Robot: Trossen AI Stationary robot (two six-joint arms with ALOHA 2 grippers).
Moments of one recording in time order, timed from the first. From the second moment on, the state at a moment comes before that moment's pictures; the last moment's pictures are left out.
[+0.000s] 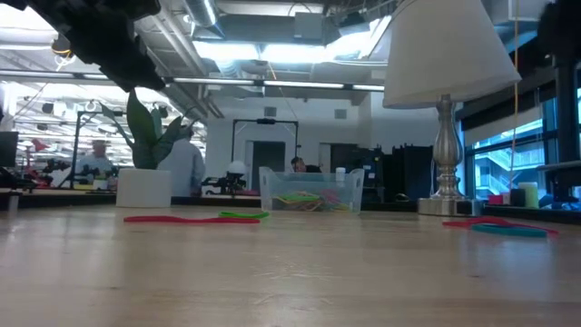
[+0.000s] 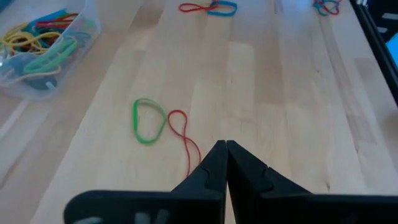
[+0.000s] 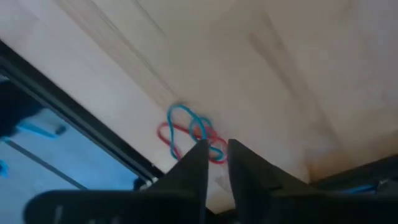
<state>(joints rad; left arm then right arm) -0.33 0.93 0.57 -0.31 -0.31 -0.38 0.66 1.63 1.16 -1.01 -0.28 1.35</state>
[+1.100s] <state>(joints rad) -0.33 0.93 0.57 -0.31 -0.24 -0.35 0.74 1.93 1.16 -0.88 -0.39 1.25</state>
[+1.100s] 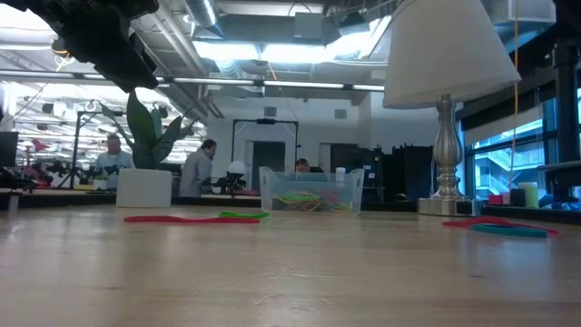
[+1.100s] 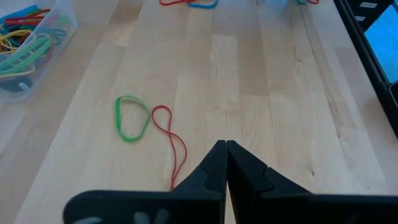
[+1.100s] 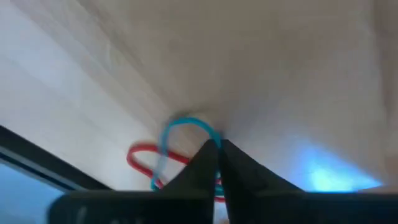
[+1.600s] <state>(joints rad) -0.33 0.93 0.57 -0.31 -0.24 -0.35 0.84 1.73 1.33 -1.14 -0.12 1.58</state>
